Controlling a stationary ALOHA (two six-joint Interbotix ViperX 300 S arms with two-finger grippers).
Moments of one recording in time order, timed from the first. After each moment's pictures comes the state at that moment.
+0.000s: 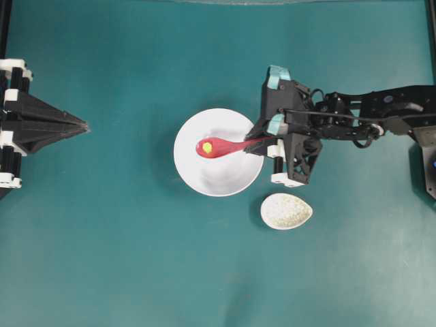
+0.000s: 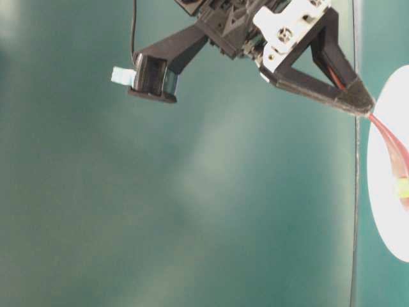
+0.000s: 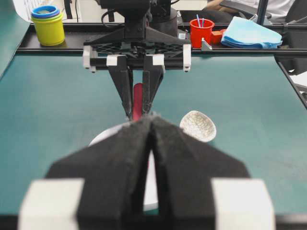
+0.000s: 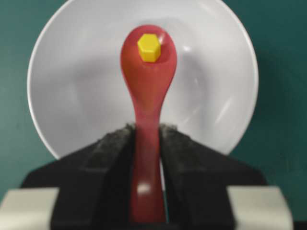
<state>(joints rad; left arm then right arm) 0.00 -0.95 1.18 0.01 -0.23 0.01 -0.08 -0.09 0.72 0.37 0.08 -0.29</state>
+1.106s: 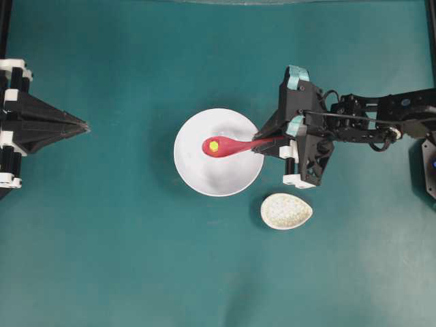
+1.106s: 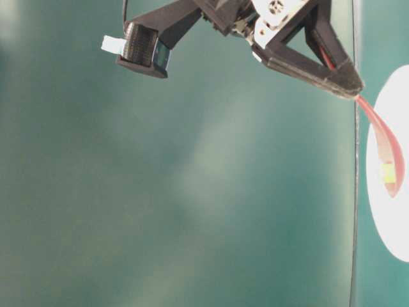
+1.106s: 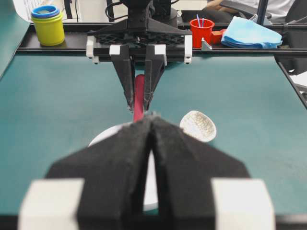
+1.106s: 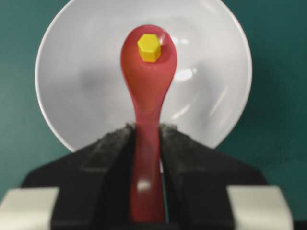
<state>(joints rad) 0.00 -0.95 1.18 0.01 -0.23 0.01 -0.07 -0.15 0.78 0.37 0.03 -0.29</state>
